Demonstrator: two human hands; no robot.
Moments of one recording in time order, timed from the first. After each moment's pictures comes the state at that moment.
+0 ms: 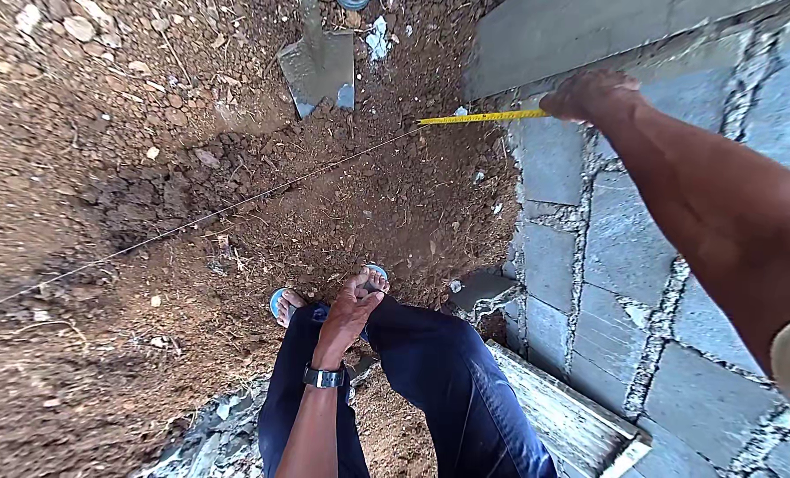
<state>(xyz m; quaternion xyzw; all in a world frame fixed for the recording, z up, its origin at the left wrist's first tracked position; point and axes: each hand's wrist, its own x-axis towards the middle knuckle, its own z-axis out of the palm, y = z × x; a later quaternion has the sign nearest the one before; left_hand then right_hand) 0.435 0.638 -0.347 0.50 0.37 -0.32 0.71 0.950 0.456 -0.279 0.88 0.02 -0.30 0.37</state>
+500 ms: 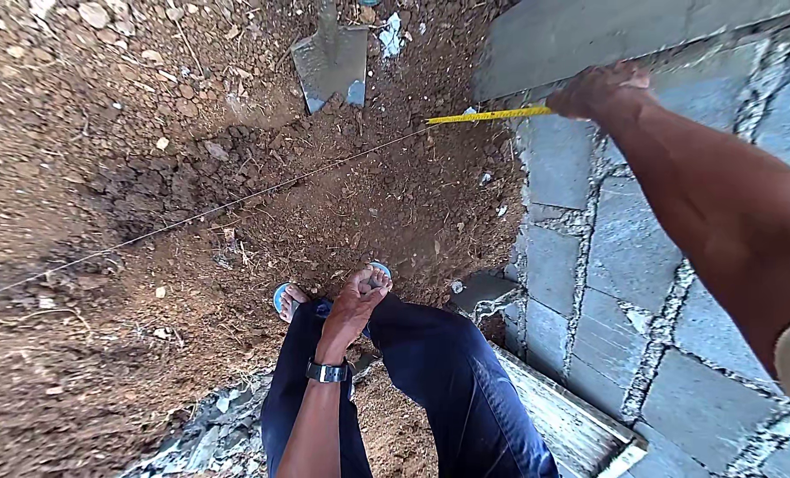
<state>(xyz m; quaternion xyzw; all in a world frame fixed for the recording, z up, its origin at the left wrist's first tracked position) 0.435 0.647 -0.346 0.49 0.37 -0.31 0.72 0.953 0.469 -0.291 0.89 0.01 -0.26 0.37</state>
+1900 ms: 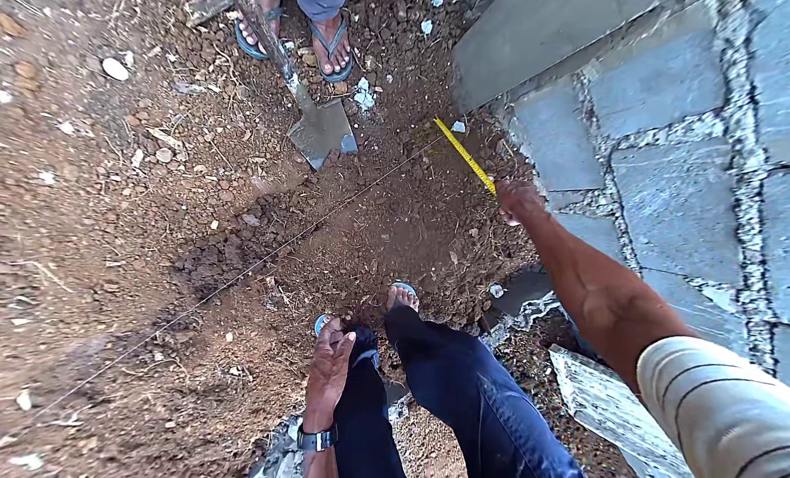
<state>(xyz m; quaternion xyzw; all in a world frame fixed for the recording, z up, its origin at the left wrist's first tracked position) 0.380 0.696 -0.287 0.58 0.47 -0.25 0.62 0.810 0.362 -0.358 0.90 -0.28 -0.34 -0.03</state>
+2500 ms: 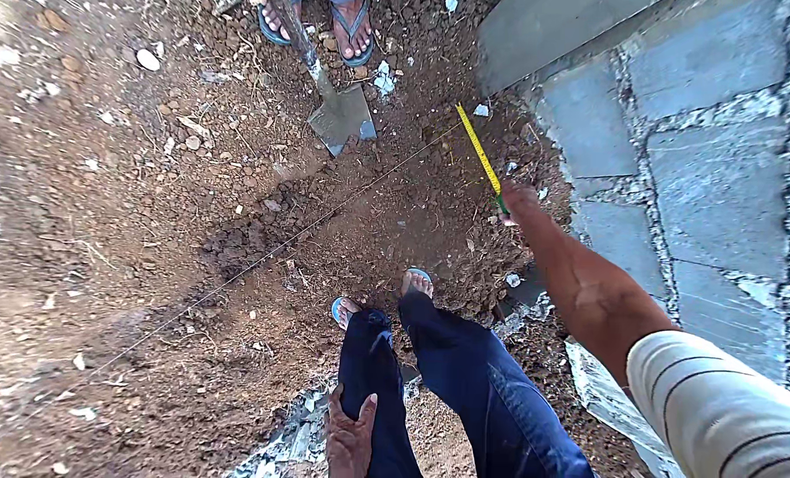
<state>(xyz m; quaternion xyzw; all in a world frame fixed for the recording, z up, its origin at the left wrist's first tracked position) 0.251 0.660 -0.195 0.63 0.56 -0.37 0.40 0.768 0.393 -0.365 0.84 -0.40 -0.33 -0.15</state>
